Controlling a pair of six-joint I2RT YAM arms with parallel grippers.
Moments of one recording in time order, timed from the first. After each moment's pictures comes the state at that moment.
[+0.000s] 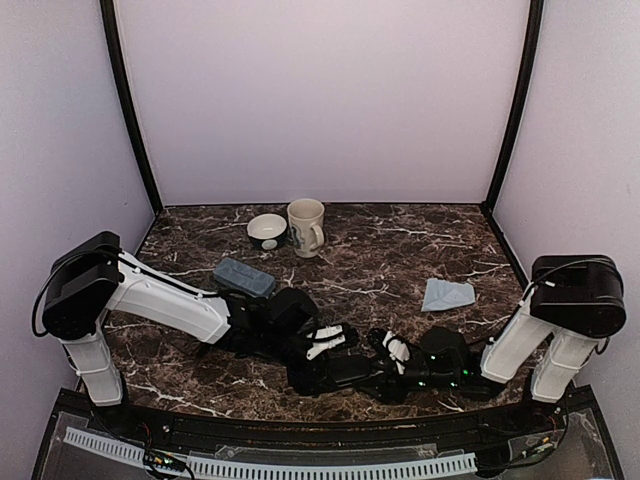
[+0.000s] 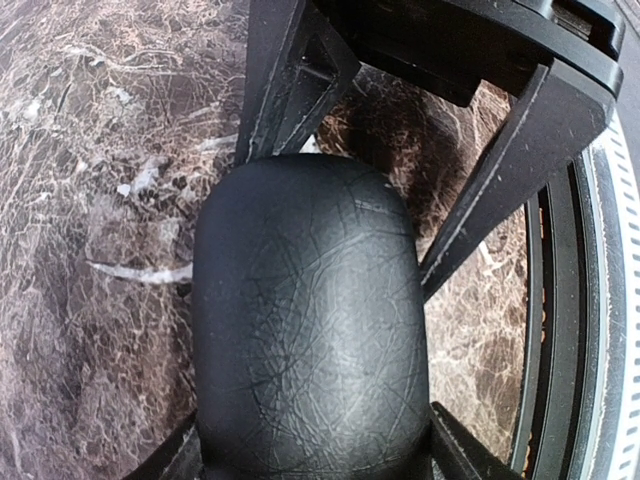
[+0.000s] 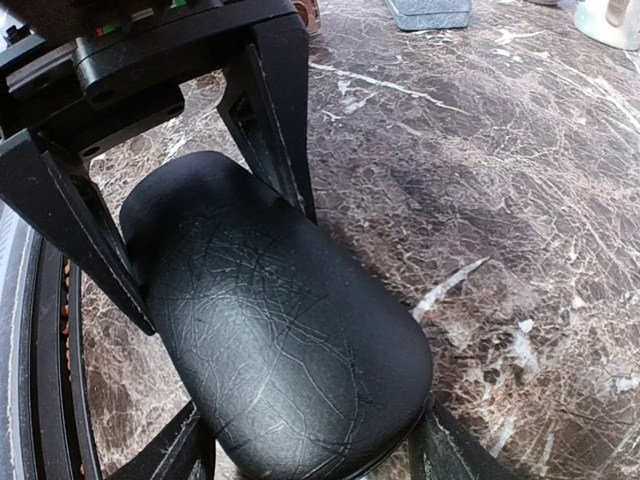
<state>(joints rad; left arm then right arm) -1.12 1.82 0.94 -0.05 0.32 0.13 1.11 1.72 0.23 1.00 -0.15 0.18</state>
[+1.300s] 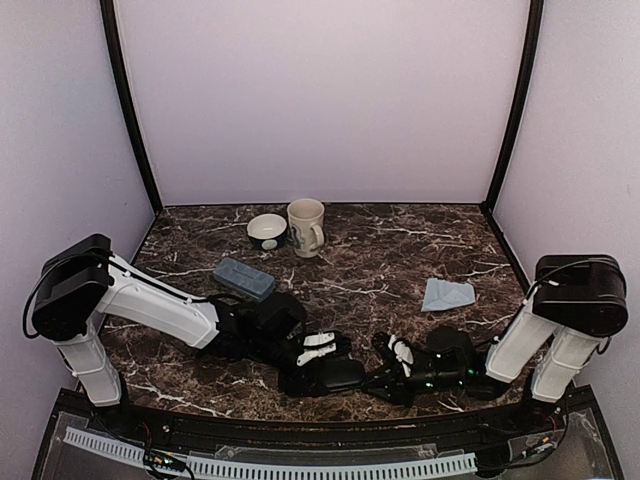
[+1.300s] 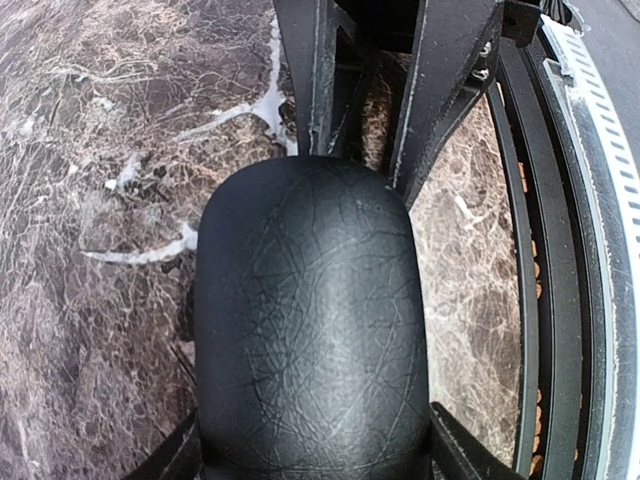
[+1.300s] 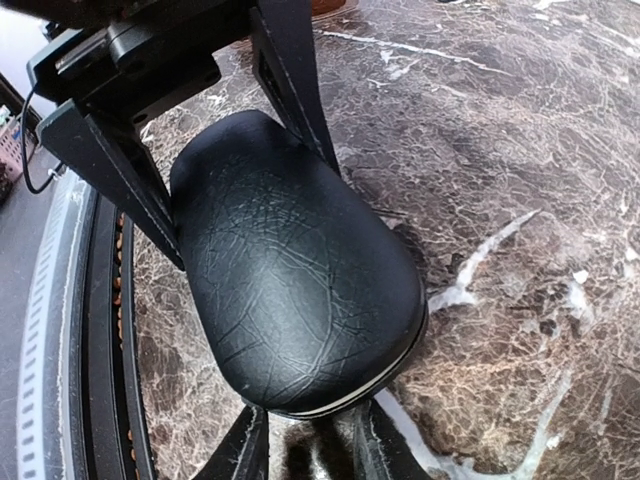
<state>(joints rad) -1.12 1.76 0.85 -0.01 0.32 0.23 1.07 1.70 0.18 1.00 -0.29 0.24</state>
